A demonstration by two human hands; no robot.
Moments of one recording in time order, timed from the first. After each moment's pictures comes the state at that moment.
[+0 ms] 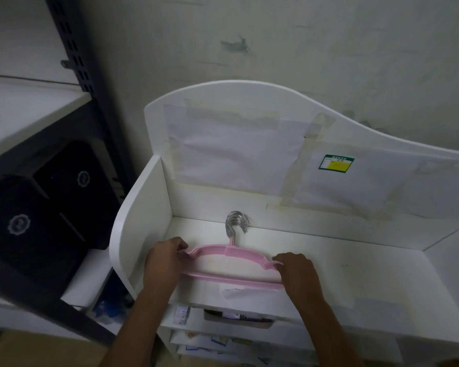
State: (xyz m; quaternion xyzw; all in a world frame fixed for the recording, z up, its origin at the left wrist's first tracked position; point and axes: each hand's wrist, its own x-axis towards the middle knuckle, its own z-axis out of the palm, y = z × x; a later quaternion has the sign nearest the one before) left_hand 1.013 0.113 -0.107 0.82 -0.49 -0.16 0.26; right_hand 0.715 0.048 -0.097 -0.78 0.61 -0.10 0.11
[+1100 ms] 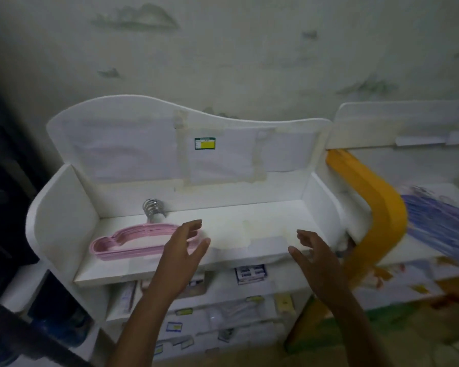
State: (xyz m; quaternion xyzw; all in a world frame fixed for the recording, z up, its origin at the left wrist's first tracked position) left_hand 0.754 0.226 -0.003 0.57 -0.61 -0.31 0.46; right_hand 0.451 0.228 -0.018 -0.60 0.66 -0.39 0.23
